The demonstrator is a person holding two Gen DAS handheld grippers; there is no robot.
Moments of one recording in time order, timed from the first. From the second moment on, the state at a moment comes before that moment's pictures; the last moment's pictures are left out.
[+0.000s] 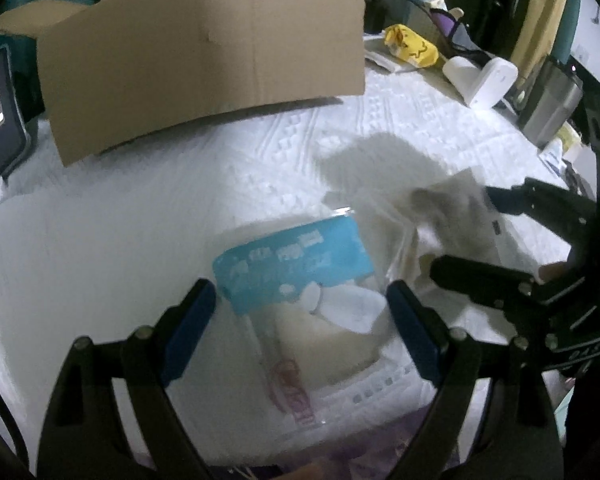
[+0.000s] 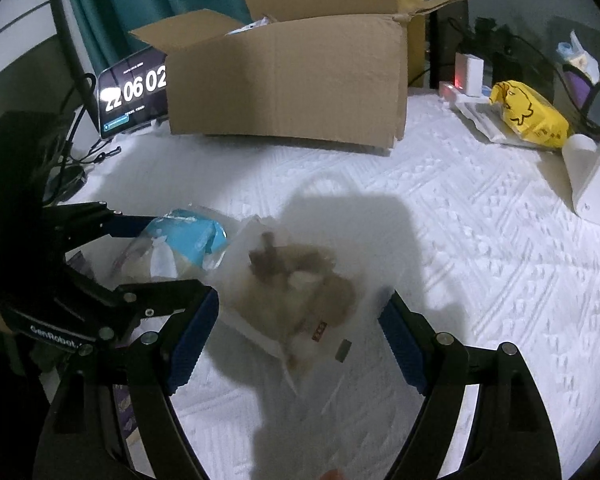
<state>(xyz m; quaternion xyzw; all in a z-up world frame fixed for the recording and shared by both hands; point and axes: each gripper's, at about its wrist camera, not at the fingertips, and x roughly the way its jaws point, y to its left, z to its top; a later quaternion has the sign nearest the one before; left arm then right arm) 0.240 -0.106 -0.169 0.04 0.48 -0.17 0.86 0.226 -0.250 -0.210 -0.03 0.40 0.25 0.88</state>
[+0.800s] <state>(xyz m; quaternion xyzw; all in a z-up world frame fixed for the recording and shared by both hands) 0.230 -0.111 -0.165 0.05 0.46 -0.21 0.86 0.227 -0.243 -0.208 0.00 0.41 0.25 0.88</state>
